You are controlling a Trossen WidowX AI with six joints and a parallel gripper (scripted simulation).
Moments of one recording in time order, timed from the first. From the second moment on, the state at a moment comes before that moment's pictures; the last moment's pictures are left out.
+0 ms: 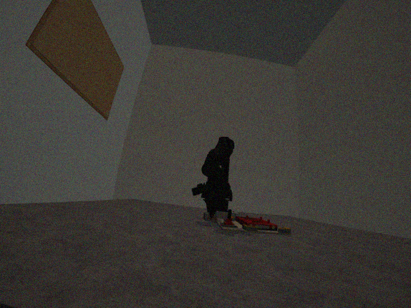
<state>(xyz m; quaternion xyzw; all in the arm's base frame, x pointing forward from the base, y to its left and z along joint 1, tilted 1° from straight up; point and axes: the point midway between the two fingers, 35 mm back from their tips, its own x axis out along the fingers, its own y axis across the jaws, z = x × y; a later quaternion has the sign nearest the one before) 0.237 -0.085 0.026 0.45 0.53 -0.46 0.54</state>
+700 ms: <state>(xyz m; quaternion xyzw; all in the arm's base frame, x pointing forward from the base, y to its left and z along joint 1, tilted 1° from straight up) 0.244 -0.084 0.066 0.44 0.54 -0.46 0.55</state>
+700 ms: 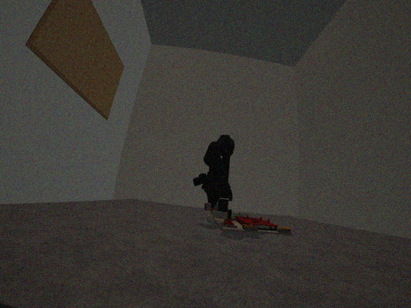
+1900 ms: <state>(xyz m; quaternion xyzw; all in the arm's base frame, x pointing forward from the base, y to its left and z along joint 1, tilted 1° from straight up) 0.220 -0.109 0.131 0.45 0.54 -0.47 0.54</state>
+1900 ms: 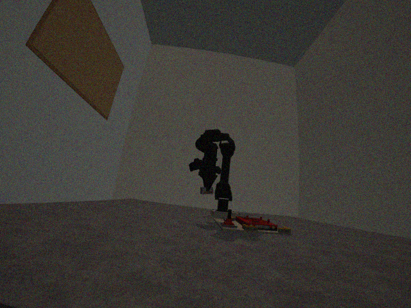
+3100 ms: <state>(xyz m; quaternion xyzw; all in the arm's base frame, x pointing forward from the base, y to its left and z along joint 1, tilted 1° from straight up) 0.220 -0.110 0.063 0.45 0.53 -0.46 0.54</state>
